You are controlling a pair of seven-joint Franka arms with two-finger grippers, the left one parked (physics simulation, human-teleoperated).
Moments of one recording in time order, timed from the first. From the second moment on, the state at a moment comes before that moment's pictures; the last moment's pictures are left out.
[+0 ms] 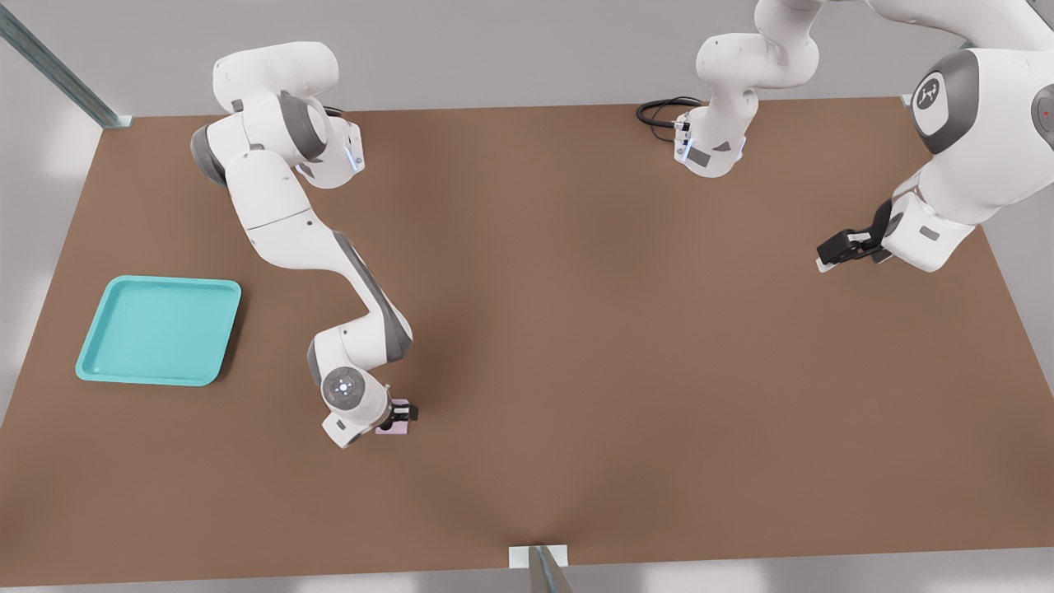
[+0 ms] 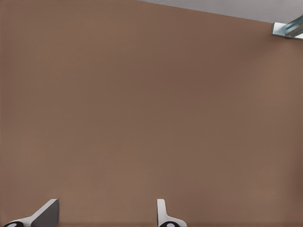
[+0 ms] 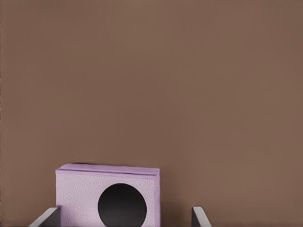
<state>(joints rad) 0.21 0.90 0.11 -1.38 -0.15 2.25 0.40</state>
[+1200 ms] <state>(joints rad) 0.21 0.90 0.12 -1.41 -0.14 2.25 0.40</state>
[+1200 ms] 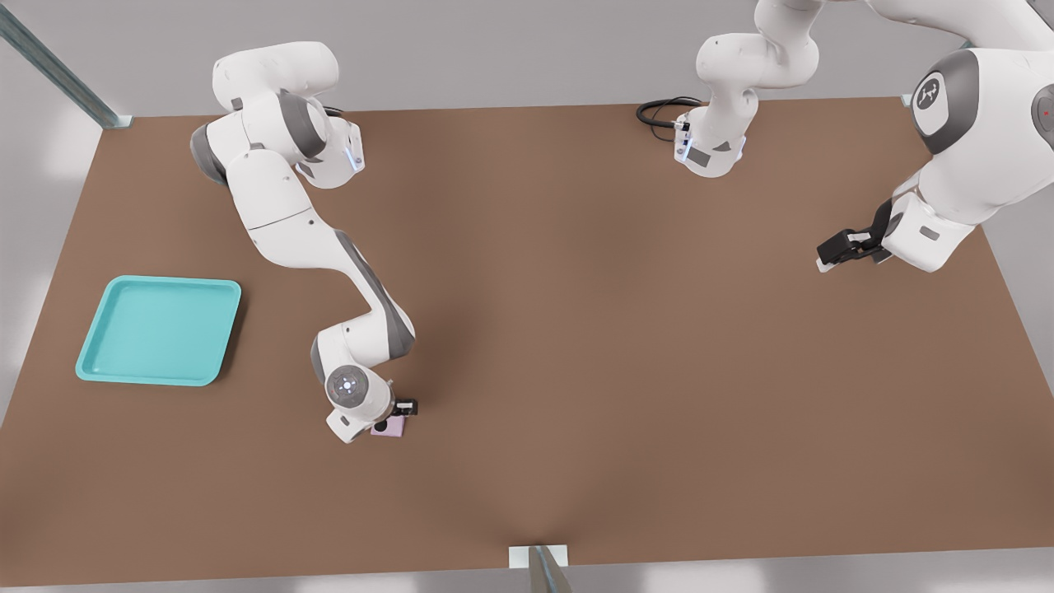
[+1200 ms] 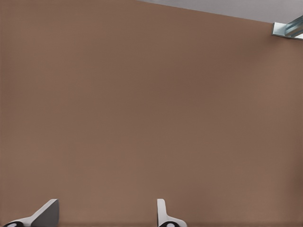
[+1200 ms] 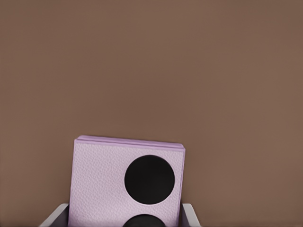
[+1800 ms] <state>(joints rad) 0.12 0.65 0.12 -1.50 -0.14 2.19 0.38</state>
